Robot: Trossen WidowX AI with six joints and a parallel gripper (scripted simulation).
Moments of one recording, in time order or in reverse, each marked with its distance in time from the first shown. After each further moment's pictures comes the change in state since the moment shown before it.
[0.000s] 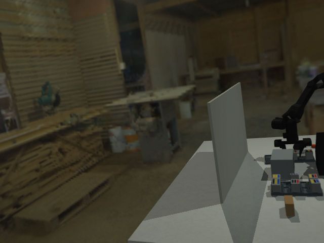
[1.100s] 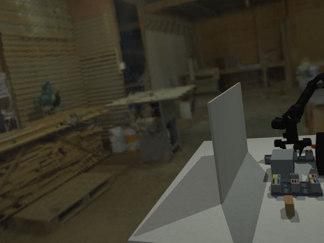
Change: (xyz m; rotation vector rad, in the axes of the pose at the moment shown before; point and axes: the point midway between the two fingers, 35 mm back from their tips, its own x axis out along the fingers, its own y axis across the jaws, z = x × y) arm 0.000 0.000 0.000 0.000 0.000 0.000
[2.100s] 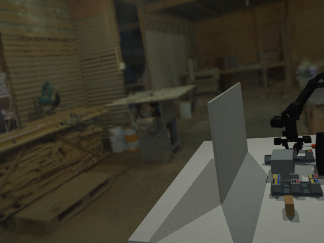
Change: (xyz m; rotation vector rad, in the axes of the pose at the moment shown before) arm -0.014 0.000 -0.004 -0.010 0.013 -0.013
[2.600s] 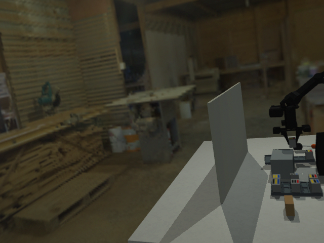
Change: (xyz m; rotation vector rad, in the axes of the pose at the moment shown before) arm -0.062 0.000 -0.001 -0.003 0.005 0.010
